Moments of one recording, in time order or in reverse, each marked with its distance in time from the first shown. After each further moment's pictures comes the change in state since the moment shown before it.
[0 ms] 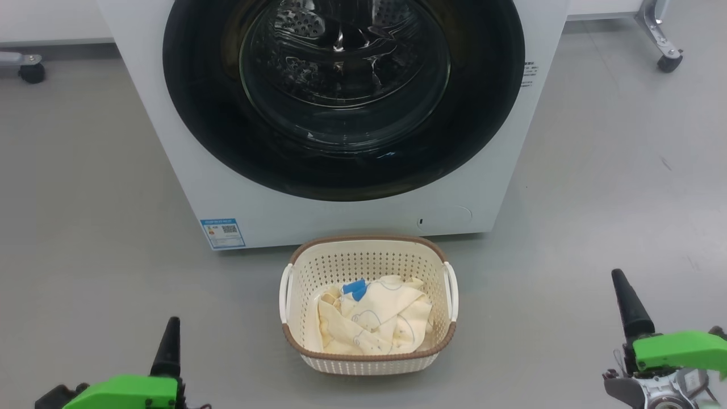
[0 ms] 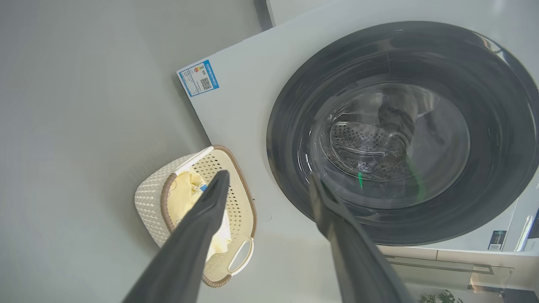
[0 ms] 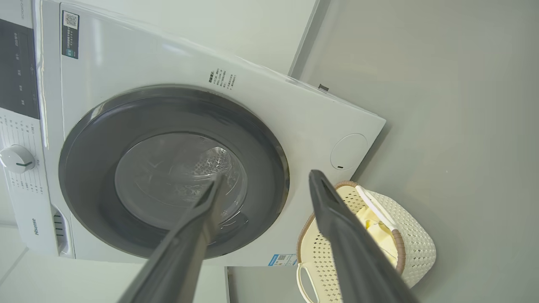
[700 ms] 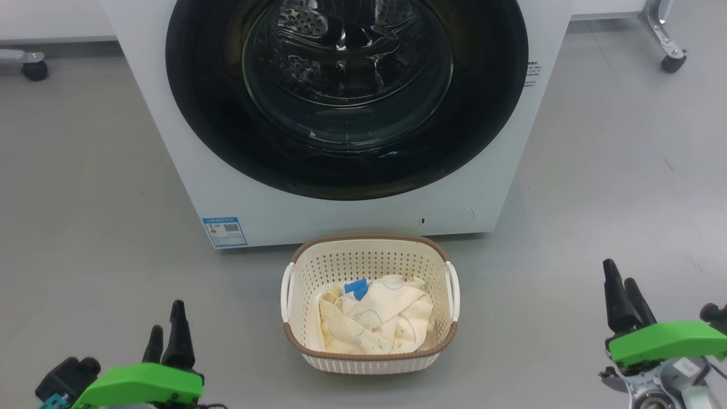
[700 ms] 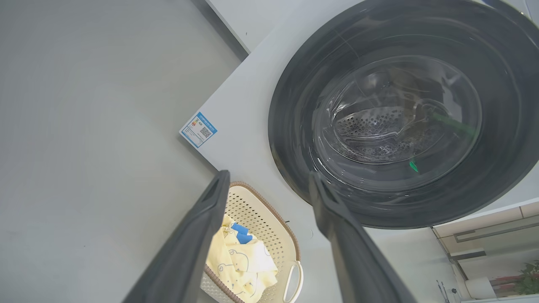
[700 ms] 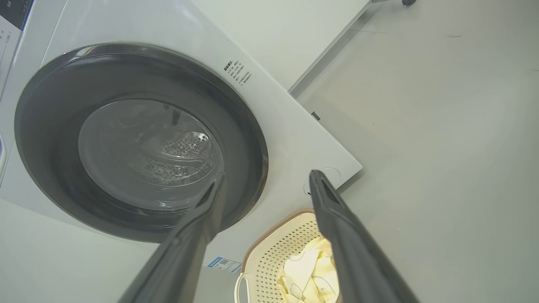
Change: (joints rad) left arm -0.003 0.000 -0.032 -0.060 0.380 0.019 -0.063; right arm -0.008 -0.009 0.028 -0.033 -0.365 0.000 -0.065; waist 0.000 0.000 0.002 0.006
